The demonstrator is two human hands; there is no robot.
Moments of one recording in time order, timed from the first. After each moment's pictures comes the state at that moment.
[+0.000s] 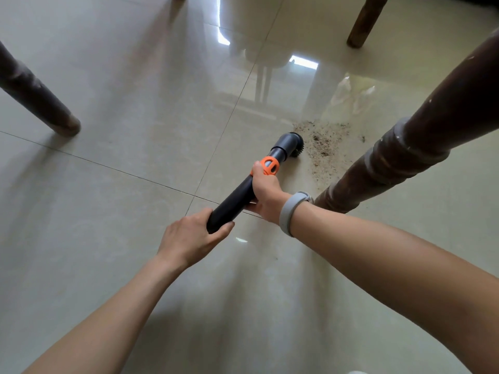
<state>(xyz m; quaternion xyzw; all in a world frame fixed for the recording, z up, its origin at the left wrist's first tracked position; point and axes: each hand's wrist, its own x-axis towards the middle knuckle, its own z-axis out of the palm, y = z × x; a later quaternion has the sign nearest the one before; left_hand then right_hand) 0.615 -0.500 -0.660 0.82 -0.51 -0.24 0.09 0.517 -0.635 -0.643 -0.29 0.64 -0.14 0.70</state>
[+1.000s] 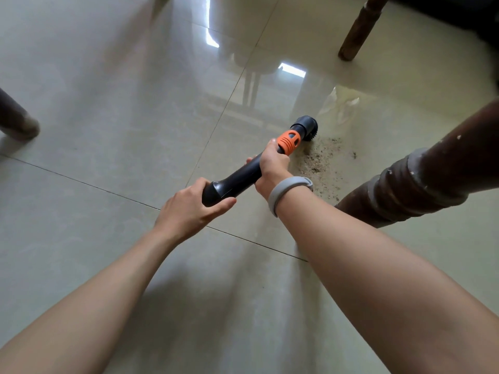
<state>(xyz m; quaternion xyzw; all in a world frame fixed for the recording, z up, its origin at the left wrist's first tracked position) 0.634 -0.586 -0.676 0.79 -0.50 -0.29 0.21 0.530 -0.718 -0.635 -0.21 0.68 -0.29 0.64</state>
